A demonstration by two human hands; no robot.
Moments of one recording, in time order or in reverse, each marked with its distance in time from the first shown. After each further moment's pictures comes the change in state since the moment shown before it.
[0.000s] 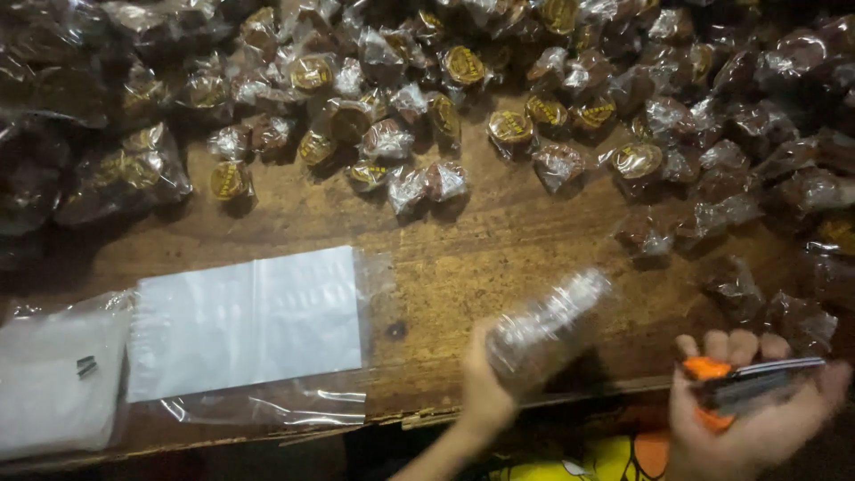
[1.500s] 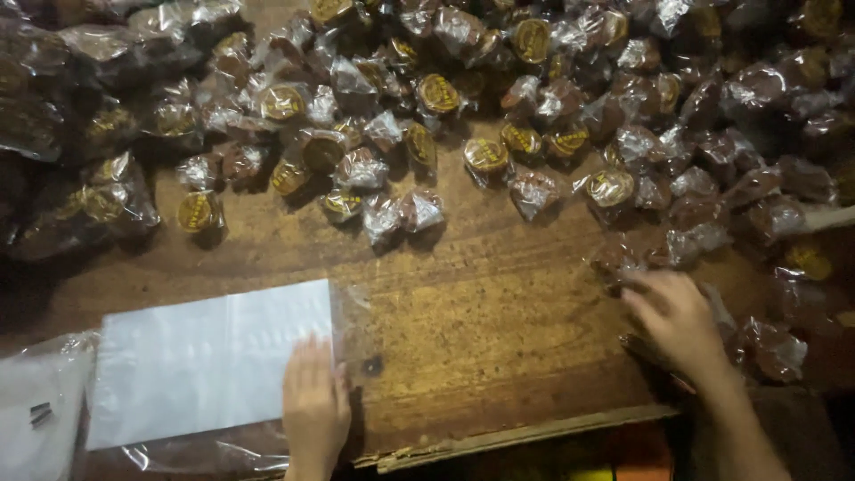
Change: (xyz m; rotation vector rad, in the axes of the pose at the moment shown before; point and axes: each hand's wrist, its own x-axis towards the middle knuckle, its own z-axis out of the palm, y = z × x) left_hand 0.020 -0.012 -0.190 1.504 0.263 0.596; right_hand 0.197 0.033 -0.030 -1.733 -0.841 -0.555
